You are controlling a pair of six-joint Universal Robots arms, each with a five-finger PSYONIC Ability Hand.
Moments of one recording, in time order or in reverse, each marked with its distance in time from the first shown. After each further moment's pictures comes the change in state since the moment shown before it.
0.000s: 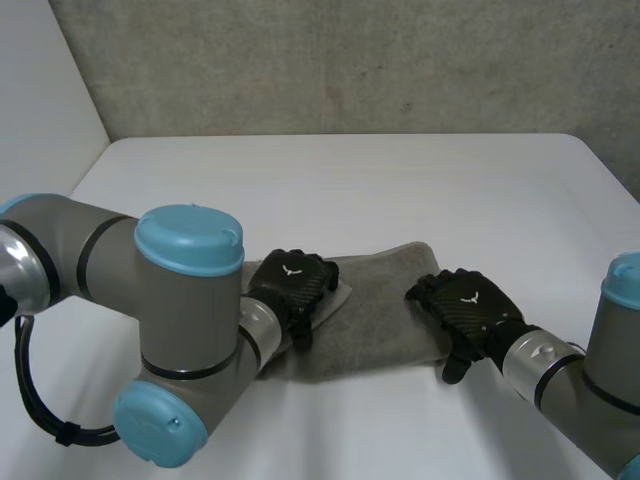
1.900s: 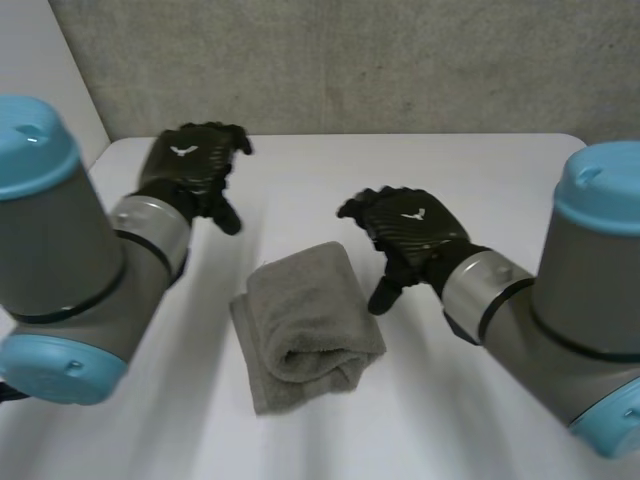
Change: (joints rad) left arm 0.155 0.285 -0.051 0.131 -0.103 -0.091; right arm 0.276 -0.040 -0.400 0.231 0.157 0.302; left_hand -0.053 -0.055 -0.052 -0.055 -0.055; right_hand 0.001 0.003 0.000 0.000 0.001
